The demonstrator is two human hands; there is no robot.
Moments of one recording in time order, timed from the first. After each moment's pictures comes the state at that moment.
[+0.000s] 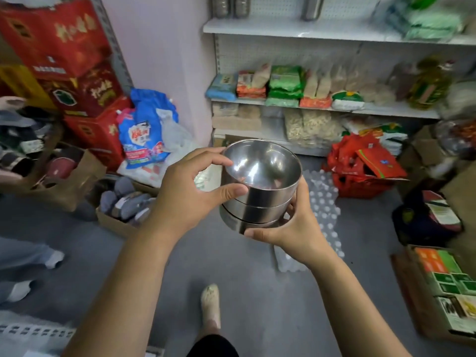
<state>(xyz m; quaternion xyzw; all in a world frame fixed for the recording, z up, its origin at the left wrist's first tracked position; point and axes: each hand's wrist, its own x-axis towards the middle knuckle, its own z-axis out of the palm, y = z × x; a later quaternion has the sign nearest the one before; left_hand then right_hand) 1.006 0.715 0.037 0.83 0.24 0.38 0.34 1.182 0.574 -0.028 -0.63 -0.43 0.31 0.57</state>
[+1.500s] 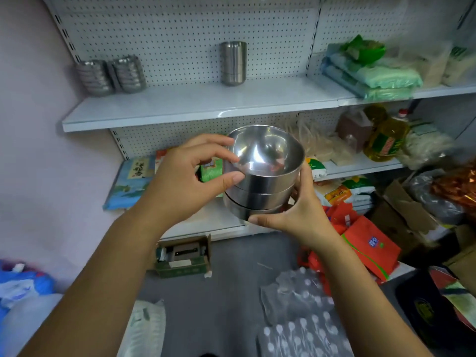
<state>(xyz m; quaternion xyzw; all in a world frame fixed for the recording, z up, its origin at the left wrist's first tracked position) 1.636 1.285 0.105 0.88 0.05 0.31 0.35 1.787 1.103 0.023 -0.67 -0.39 0.14 0.62</state>
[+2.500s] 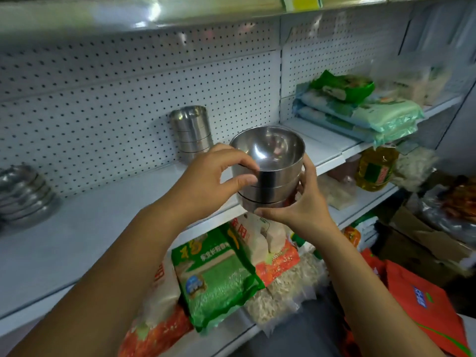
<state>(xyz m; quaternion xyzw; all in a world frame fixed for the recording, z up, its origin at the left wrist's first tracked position) 2.043 1.592 0.149 0.92 -0.14 0.19 0.32 2.120 1.394 0.048 -0.70 -0.27 -0.03 0.66</state>
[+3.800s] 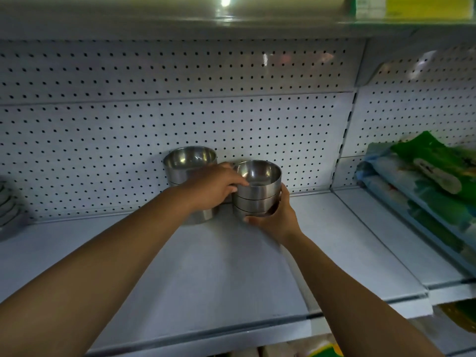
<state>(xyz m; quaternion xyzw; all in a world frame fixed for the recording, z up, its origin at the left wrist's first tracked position) 2.370 1.727 0.110 0.99 0.06 0.12 0.10 2.499 1.558 -0.004 -0.76 -0.31 0.11 0.56</state>
